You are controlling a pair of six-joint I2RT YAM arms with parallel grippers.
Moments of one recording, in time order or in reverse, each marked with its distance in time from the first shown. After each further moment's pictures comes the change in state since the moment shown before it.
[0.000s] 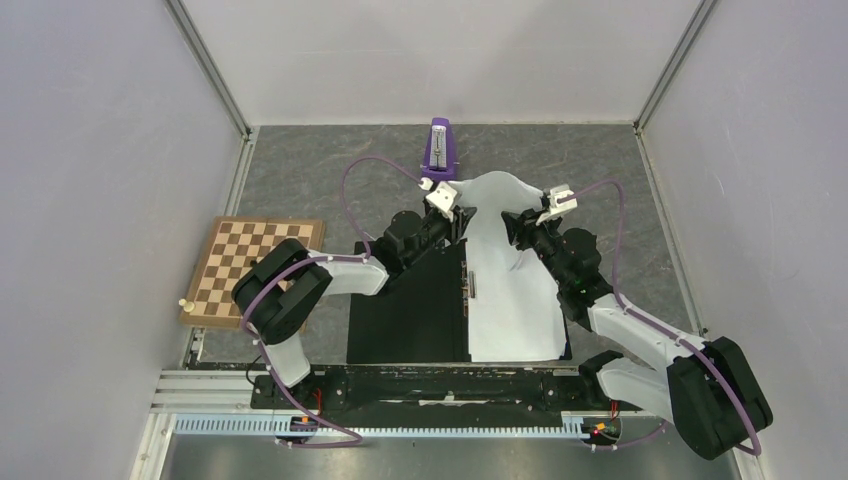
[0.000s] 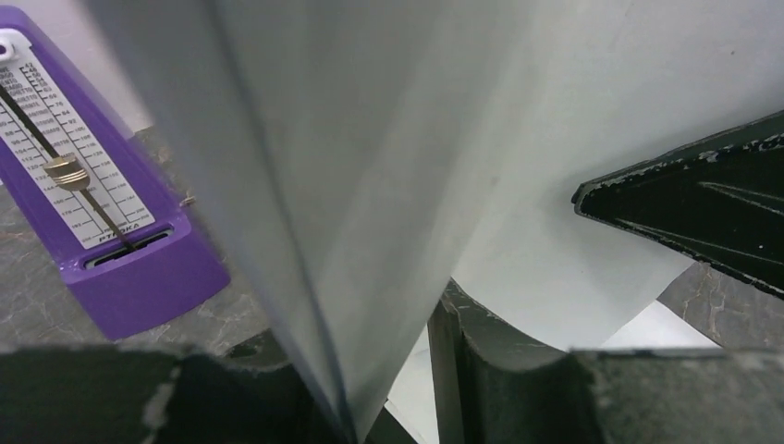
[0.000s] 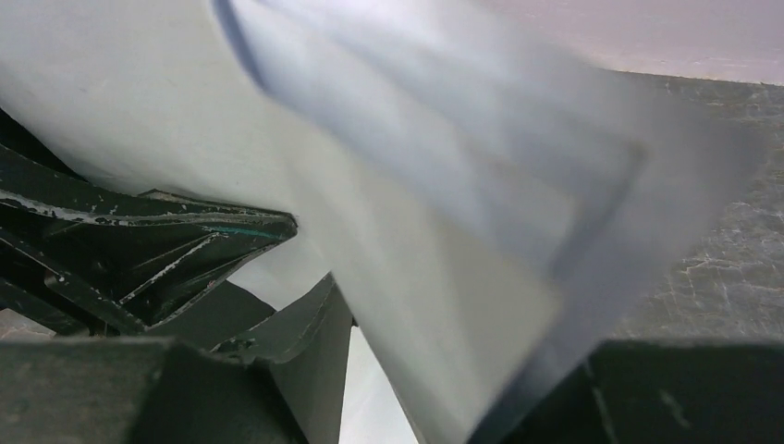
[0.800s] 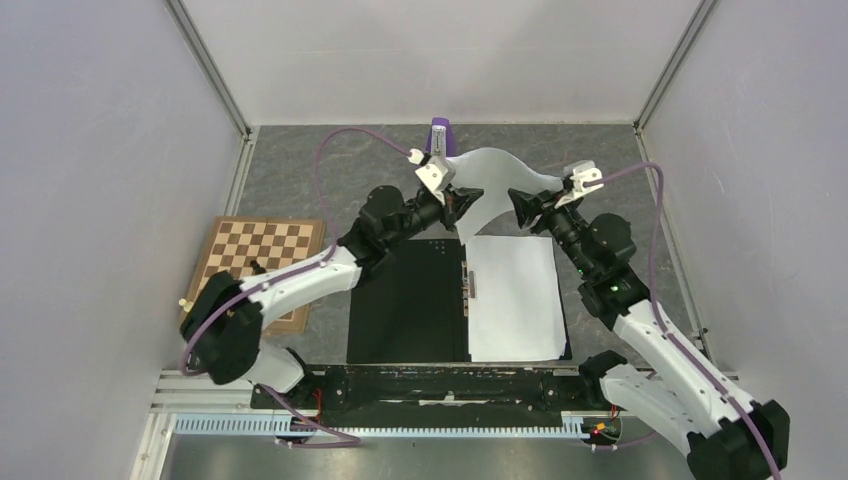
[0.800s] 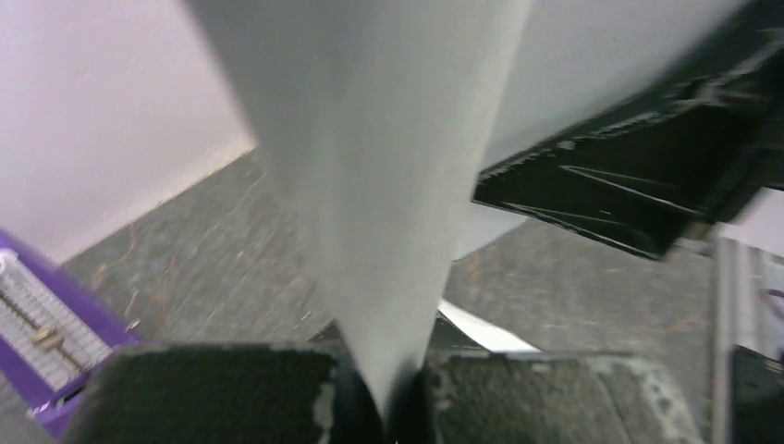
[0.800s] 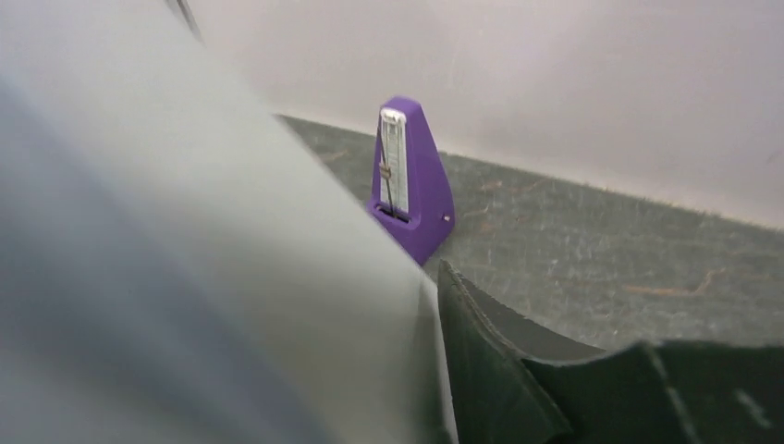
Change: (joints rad) left arm 0.000 -0.243 0.127 -0.306 0.193 -0.036; right arm 0.000 -0.198 0.233 -0.331 -0.058 -0.048
